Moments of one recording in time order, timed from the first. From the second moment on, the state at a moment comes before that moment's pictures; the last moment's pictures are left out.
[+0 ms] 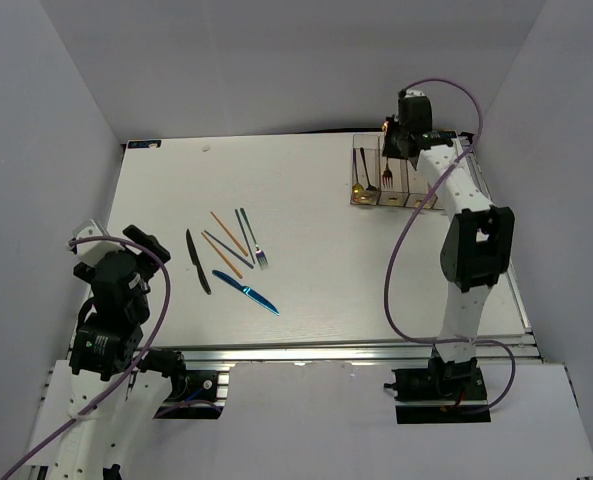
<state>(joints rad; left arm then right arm) -0.20 0.47 0.84 -0.68 -0.60 -0.52 0.23 1.97 1.81 -0.49 0.10 0.22</state>
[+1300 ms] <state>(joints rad) -0.20 0.46 0.84 -0.67 -0.60 -0.52 0.80 2.07 1.82 -0.47 0.05 0.19</state>
